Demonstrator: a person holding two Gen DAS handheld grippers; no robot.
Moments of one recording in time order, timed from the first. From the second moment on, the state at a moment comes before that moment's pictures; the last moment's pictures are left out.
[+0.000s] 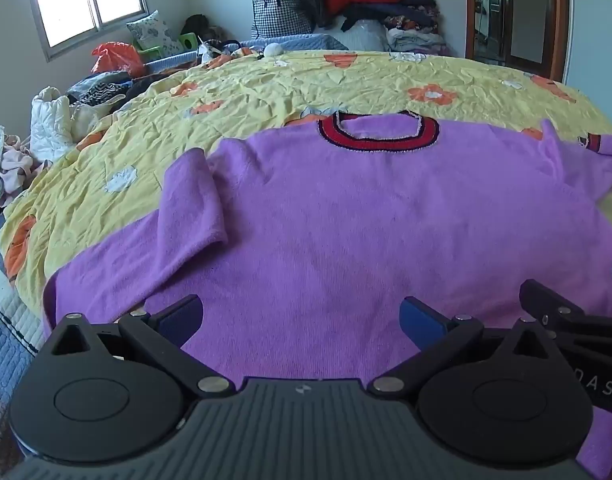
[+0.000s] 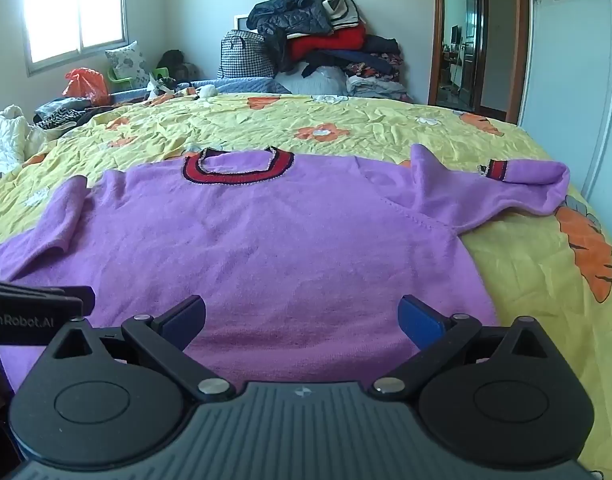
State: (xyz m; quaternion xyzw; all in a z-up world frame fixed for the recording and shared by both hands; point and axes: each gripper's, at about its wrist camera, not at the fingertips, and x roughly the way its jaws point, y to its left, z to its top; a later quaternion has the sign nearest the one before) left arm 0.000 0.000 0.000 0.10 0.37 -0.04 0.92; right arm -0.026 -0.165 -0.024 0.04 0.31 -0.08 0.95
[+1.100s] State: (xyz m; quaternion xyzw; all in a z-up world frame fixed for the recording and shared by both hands) left arm 0.005 -0.001 -0.003 0.10 0.39 -0.04 0.92; right arm -0.018 -0.164 -0.023 0.03 0.32 -0.06 0.95
